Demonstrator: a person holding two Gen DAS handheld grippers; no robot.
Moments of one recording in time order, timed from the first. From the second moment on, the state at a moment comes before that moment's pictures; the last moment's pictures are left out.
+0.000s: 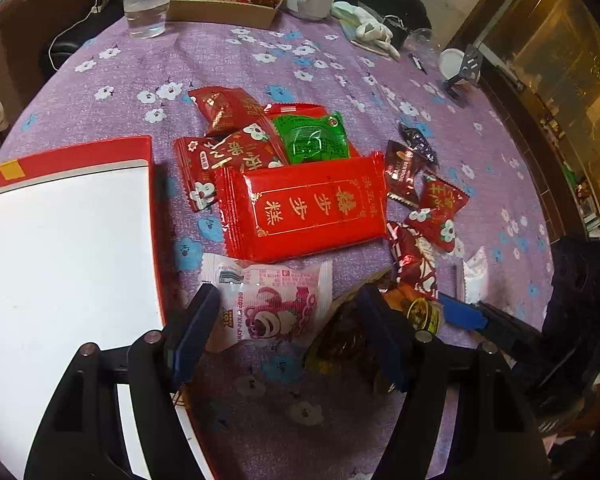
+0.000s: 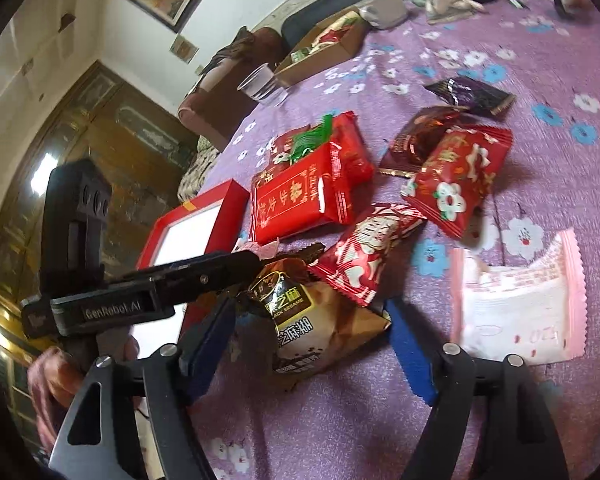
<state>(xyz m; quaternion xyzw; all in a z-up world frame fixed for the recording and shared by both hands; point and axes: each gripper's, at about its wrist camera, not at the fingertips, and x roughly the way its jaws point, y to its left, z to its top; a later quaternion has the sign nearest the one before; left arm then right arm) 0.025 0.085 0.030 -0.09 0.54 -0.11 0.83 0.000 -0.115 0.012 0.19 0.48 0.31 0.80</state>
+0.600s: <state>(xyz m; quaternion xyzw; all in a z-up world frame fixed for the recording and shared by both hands) 0.020 0.052 0.022 -0.01 0.56 -0.12 0.82 -0.073 -0.095 0.022 0.09 0.44 0.40 0.80</state>
